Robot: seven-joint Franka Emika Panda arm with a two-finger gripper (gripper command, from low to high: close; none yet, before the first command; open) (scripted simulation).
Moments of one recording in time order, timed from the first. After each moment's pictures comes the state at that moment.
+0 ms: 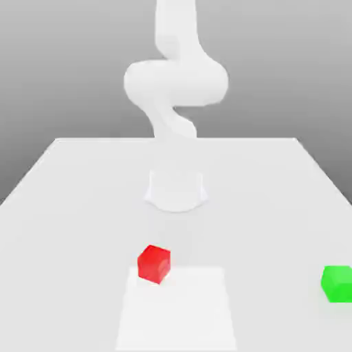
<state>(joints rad) -0.02 -0.74 0.00 -2.37 0.00 2.35 0.83</state>
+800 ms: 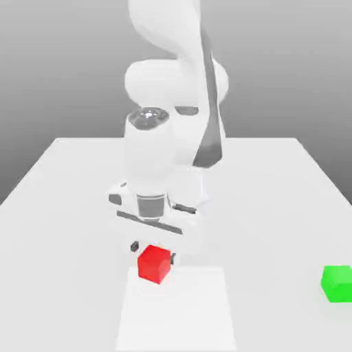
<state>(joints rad) -0.14 0.16 0.00 -2.93 0.00 3.08 1.10</state>
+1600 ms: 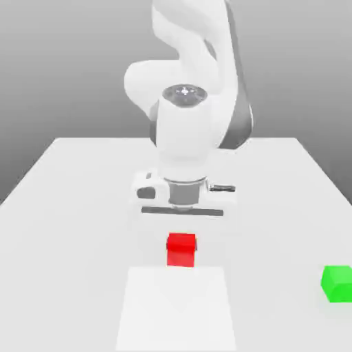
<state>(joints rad) 0.05 -0.05 0.11 -2.80 -0.01 2.75 0.76</state>
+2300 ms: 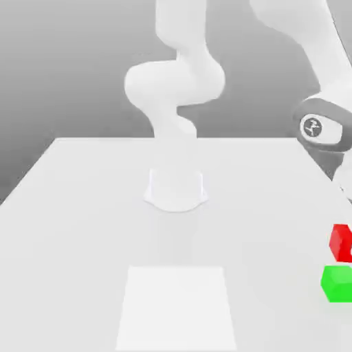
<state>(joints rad) 0.40 0.28 0.30 -2.44 -0.20 2.70 0.15</state>
